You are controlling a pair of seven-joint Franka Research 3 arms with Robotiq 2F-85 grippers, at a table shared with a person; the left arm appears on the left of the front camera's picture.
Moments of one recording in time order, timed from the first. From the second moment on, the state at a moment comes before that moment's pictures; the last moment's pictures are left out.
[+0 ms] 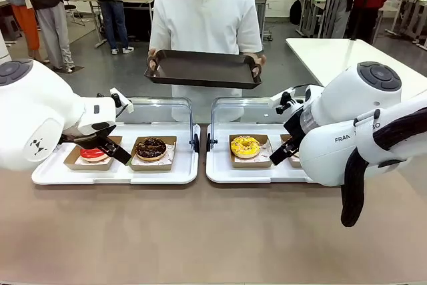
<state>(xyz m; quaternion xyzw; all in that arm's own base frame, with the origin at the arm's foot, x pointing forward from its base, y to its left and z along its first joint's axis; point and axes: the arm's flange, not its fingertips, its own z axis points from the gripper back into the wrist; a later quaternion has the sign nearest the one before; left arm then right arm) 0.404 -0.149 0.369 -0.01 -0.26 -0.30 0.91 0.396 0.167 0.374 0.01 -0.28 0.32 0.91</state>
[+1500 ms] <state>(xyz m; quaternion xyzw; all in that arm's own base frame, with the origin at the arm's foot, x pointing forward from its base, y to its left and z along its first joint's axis) 0.282 -0.102 0.569 0.01 -0.27 -0.33 0.91 0.293 0.165 0.590 -0.06 -0.25 0.33 0.91</state>
